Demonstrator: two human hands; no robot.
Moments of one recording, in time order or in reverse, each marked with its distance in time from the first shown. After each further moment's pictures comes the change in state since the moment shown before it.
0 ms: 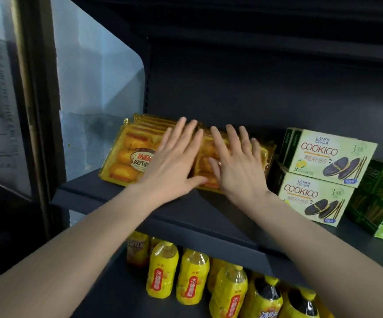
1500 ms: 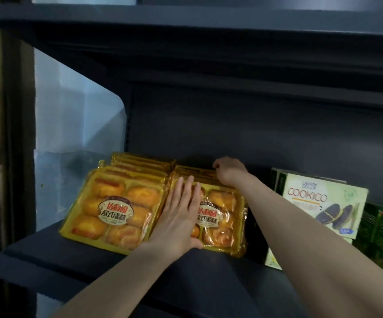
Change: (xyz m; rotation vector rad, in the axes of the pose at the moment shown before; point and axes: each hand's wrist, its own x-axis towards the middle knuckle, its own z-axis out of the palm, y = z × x) left_hand 0.042 0.038 0.067 -0.145 -0.264 -0.104; right_hand 0.134 0.079 0.040 0.240 -0.508 0.308
